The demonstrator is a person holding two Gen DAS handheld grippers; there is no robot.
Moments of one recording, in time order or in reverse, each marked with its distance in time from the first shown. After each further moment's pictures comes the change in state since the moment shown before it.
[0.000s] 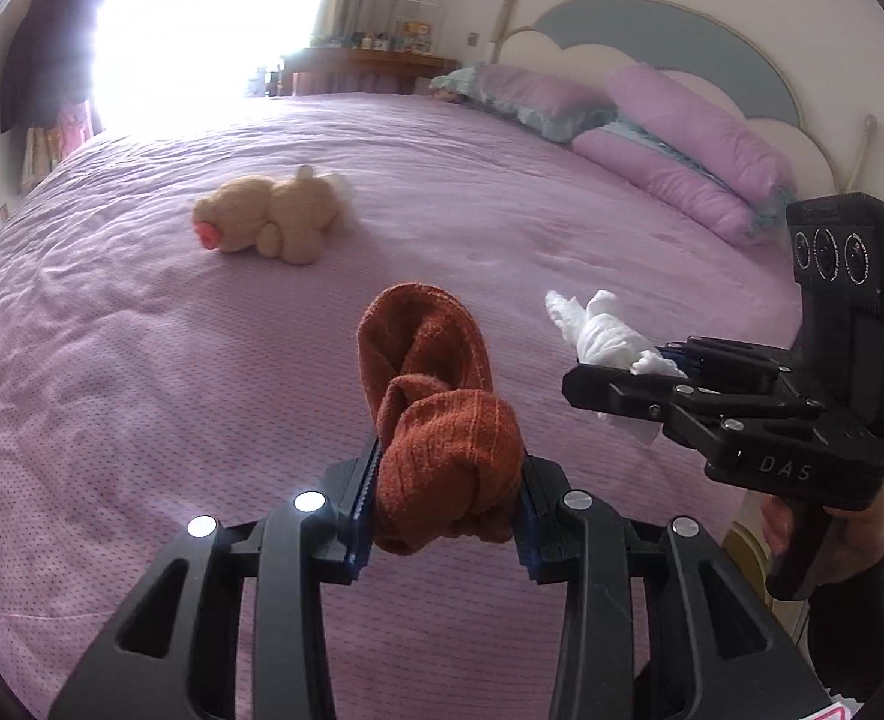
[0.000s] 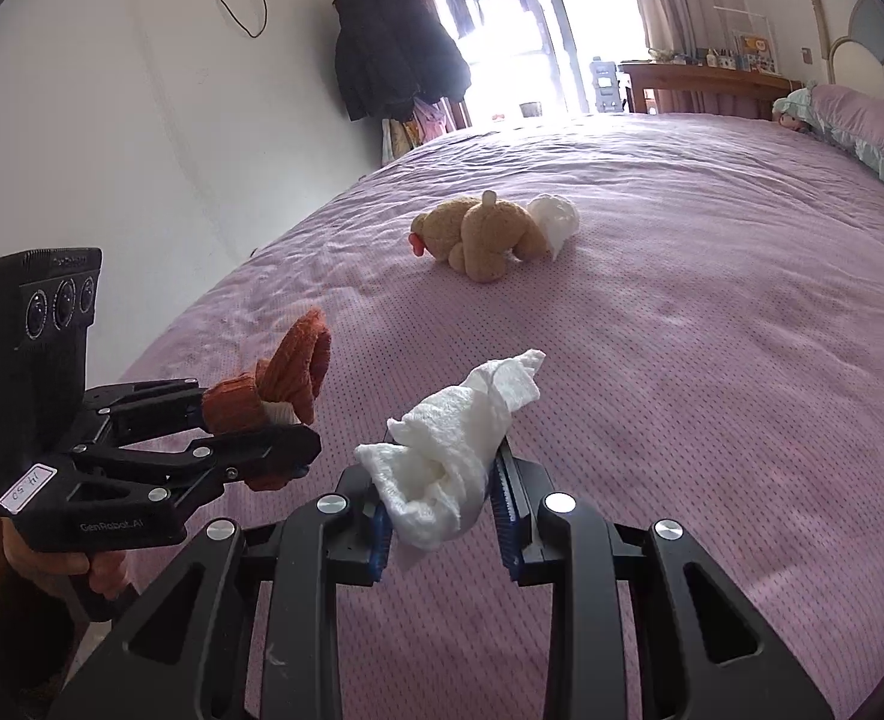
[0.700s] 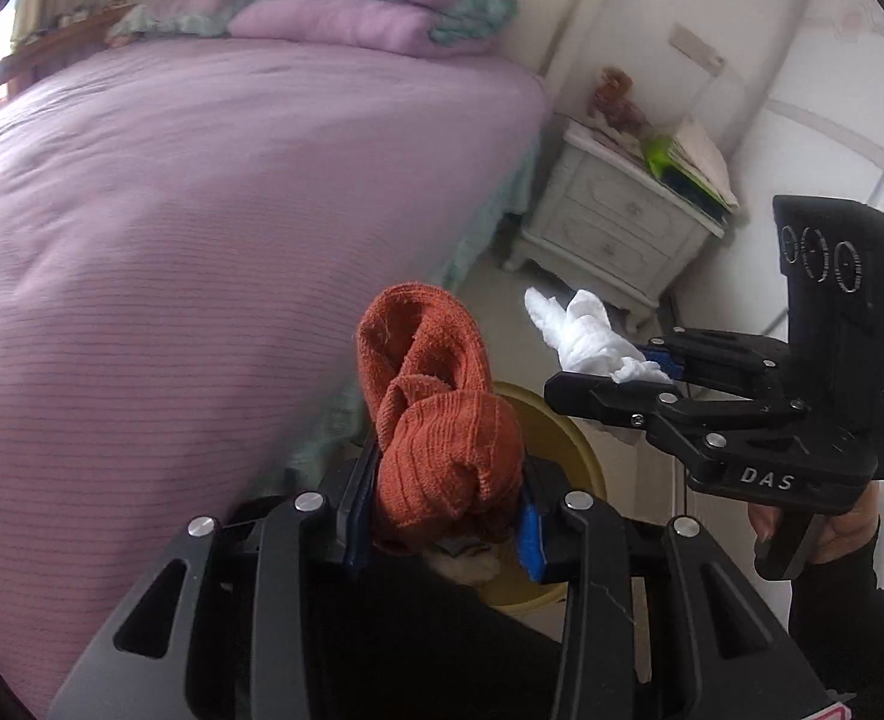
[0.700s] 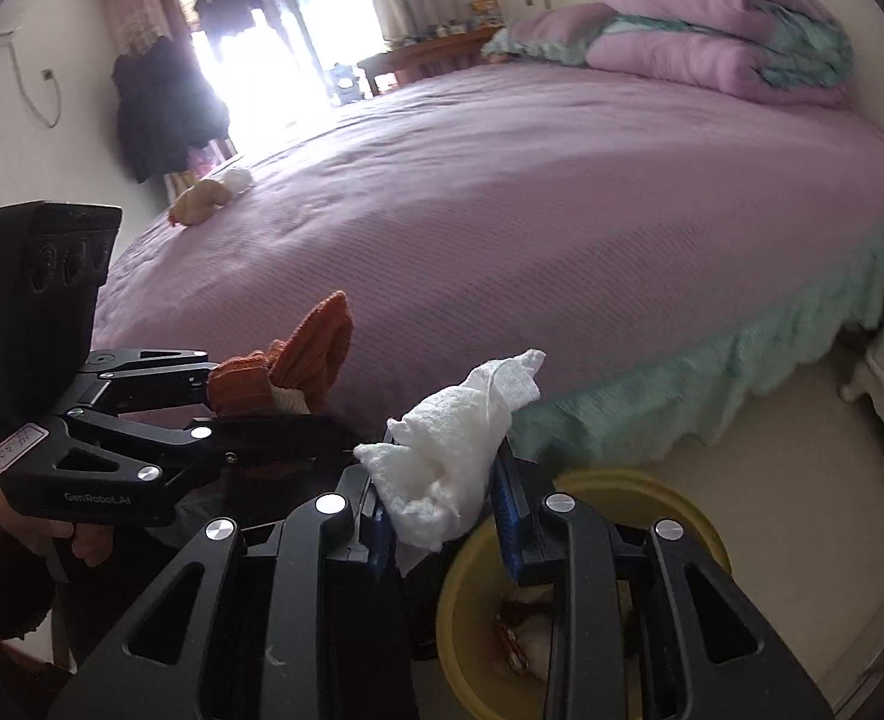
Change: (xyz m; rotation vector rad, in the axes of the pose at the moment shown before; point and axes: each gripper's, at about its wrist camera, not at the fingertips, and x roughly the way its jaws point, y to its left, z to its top) left arm 0.088 -0.289 -0.100 0.379 0.276 -0.489; right arm -0.233 -0.099 -0.243 0.436 -0.024 -0.447
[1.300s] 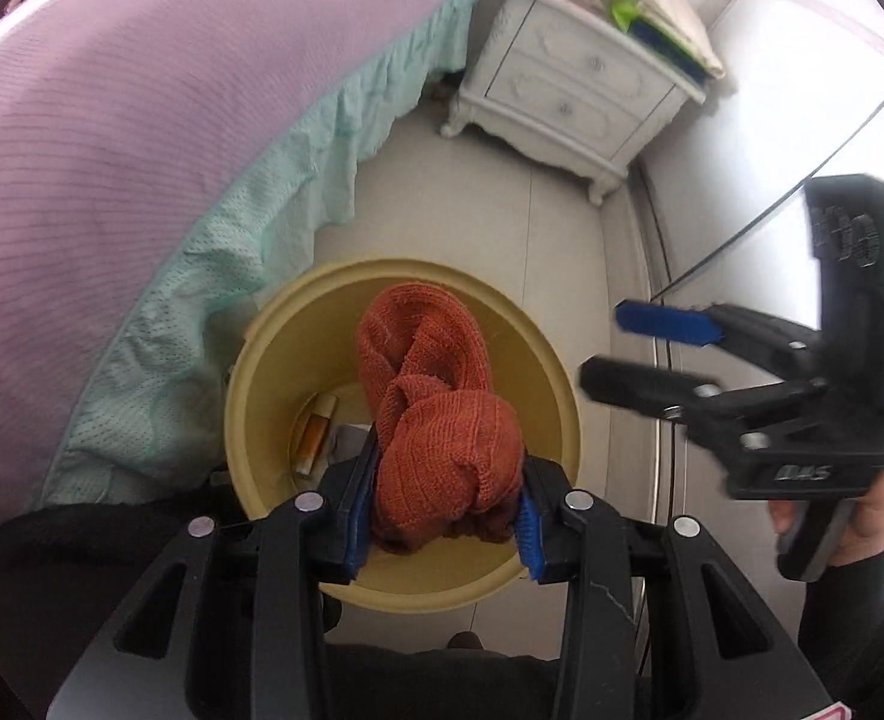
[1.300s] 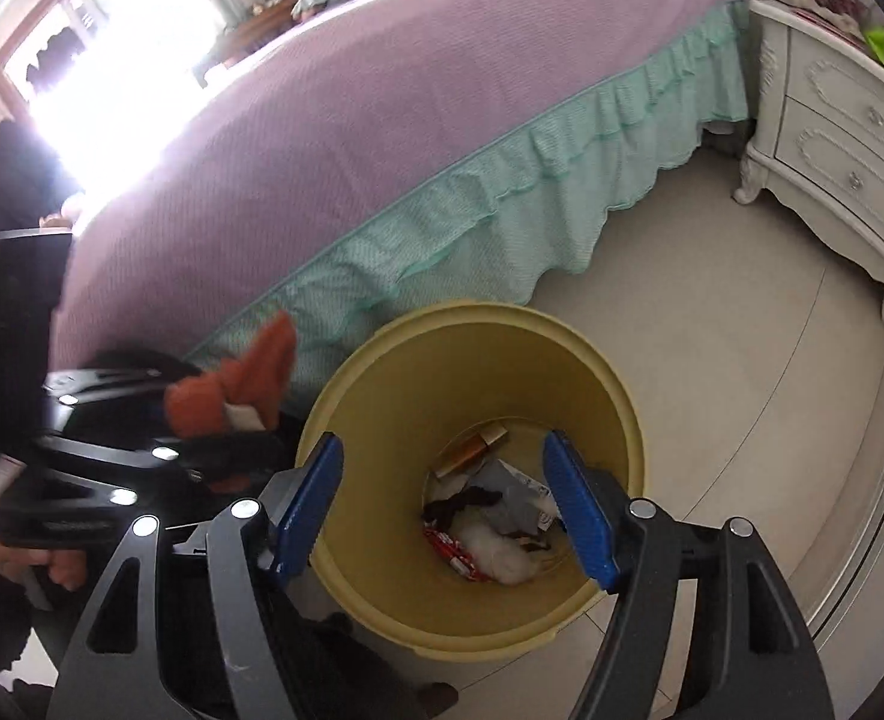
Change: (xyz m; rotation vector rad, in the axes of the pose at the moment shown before) left arm 0.143 -0.059 -0.018 0.074 0.301 -0.075; right arm -0.007 -0.099 -0.079 0.283 0.109 -0.162
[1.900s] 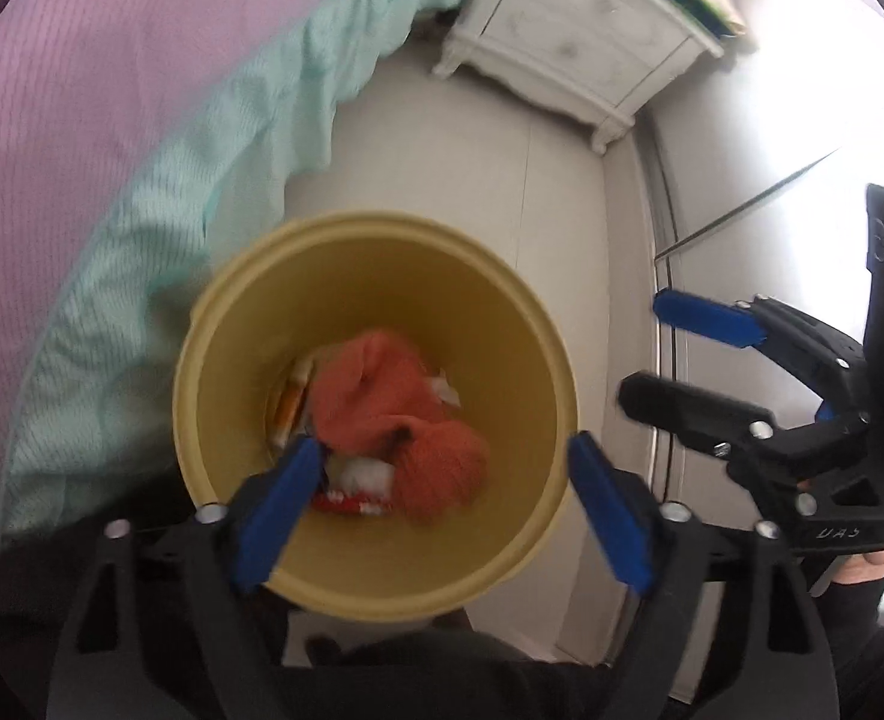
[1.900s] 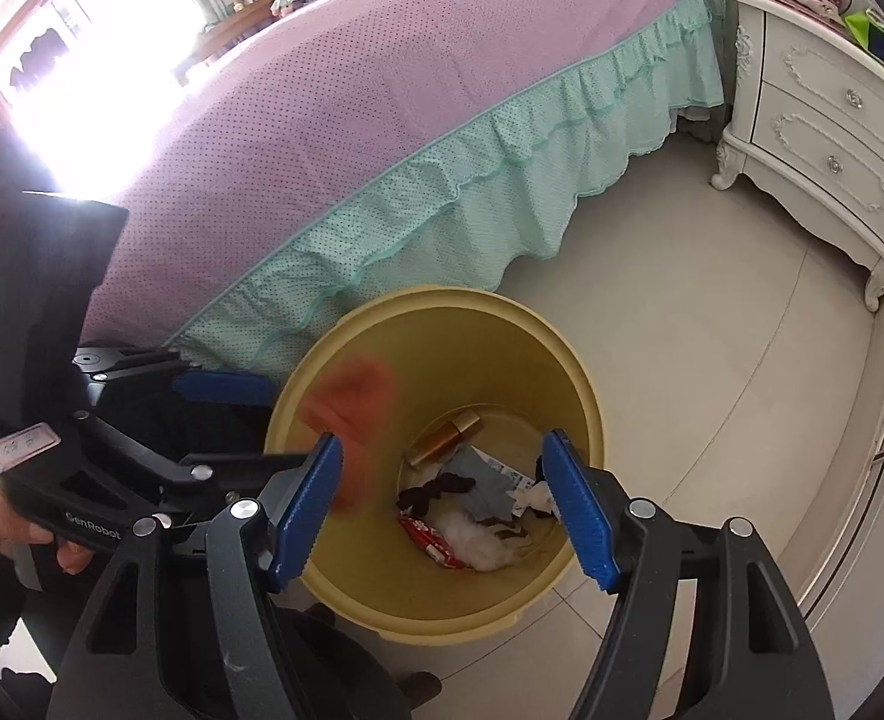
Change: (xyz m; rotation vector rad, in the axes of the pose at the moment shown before) left arm 0.045 -0.001 0.021 -0.028 0.161 -0.038; right arm 0.001 -0.020 -0.005 0.011 0.029 -0.045
